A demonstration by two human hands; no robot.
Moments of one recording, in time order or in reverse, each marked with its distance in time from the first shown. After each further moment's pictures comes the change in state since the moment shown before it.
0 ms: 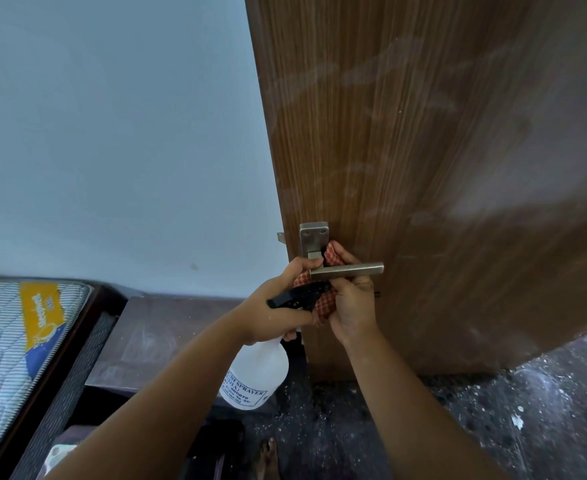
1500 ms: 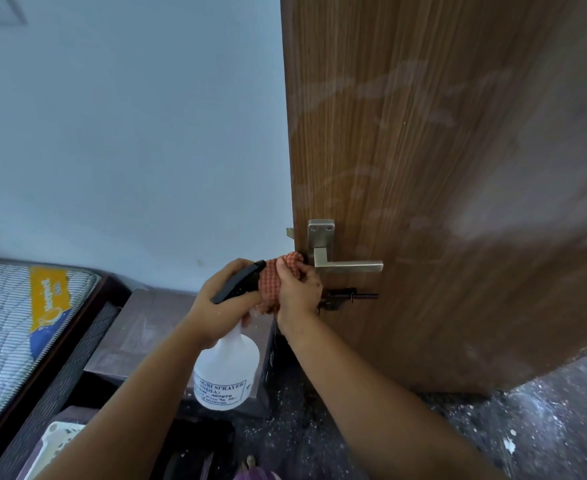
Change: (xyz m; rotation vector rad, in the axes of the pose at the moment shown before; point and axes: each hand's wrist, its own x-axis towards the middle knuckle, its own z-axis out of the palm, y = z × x) left_hand -0.061 -0.009 -0.013 -0.185 0.575 0.003; right_hand -0.004 0.064 0.063 -0.271 0.356 0.185
